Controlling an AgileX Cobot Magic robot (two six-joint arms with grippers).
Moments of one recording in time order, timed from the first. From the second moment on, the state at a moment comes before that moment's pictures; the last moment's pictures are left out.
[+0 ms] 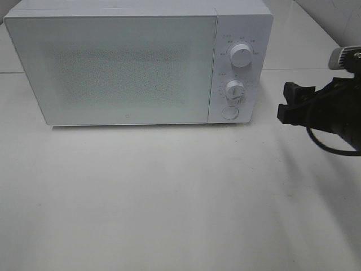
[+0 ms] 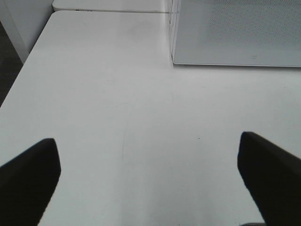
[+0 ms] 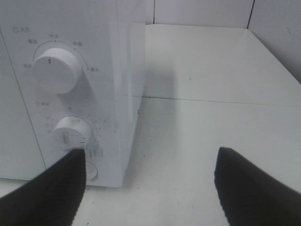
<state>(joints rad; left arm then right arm) 0.05 0.00 -0.52 -0.05 1.07 0.03 0.45 1.47 -0.30 0.46 -0.97 -0.26</state>
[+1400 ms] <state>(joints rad) 0.05 0.00 -0.52 -0.05 1.07 0.03 0.79 1.75 -0.41 0.75 -1.09 -0.04</state>
